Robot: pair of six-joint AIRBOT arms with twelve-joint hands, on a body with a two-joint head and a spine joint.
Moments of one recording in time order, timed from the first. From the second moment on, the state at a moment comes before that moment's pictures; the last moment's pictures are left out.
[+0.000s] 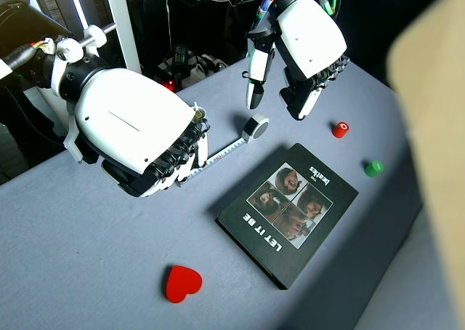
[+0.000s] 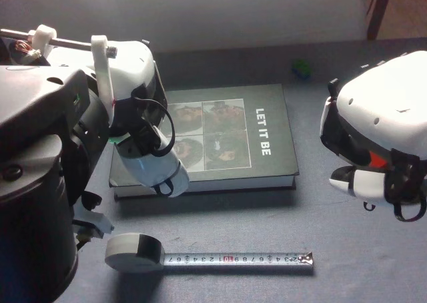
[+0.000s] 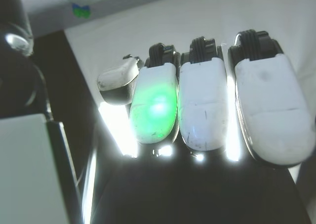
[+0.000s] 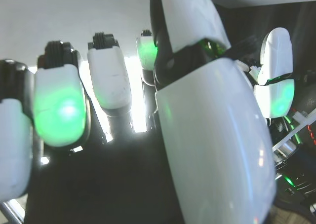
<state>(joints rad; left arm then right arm) 0.19 -1.03 0.55 -1.84 -1.28 2.53 -0.28 -0.87 0.46 -1.77 -0.85 0.70</state>
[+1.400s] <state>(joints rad) 0.39 -0.57 0.60 -1.82 -0.46 2.27 -0.30 -0.87 0.45 -1.77 -0.84 0.66</state>
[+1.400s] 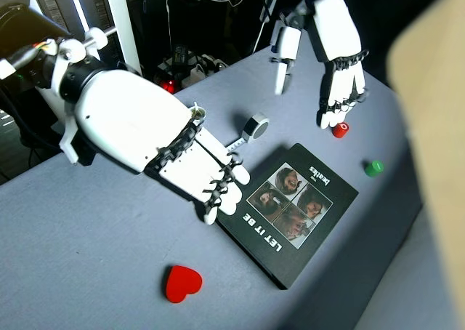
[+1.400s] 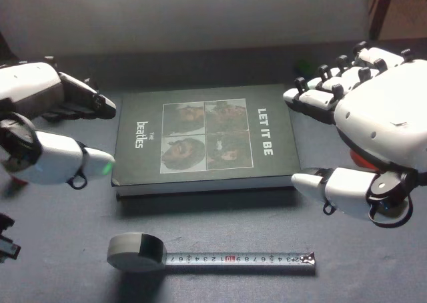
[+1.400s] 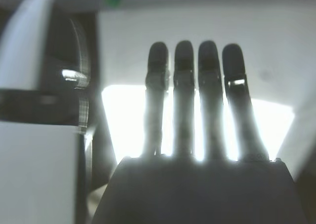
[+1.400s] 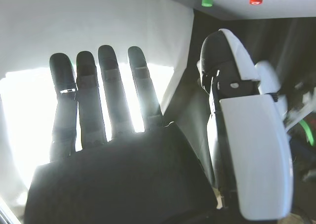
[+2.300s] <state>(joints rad) 0.76 -0.59 0.63 -0.92 -0.30 1.22 -0.30 -0.87 0.45 -1.77 -0.84 0.65</state>
